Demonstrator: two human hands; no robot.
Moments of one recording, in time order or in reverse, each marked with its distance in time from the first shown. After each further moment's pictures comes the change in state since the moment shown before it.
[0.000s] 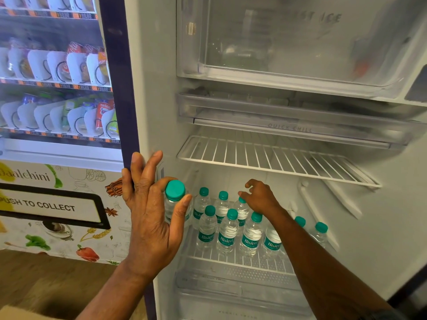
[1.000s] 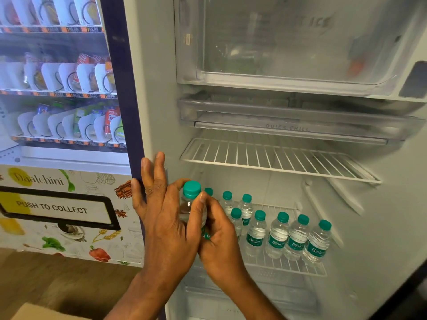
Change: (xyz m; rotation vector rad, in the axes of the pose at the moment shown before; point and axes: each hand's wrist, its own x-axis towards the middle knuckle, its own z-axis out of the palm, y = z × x) left_hand -0.004 0.037 -0.007 0.059 -0.060 -0.119; right_hand -0.203 -0.115 0.023 1.043 -0.162 -0.386
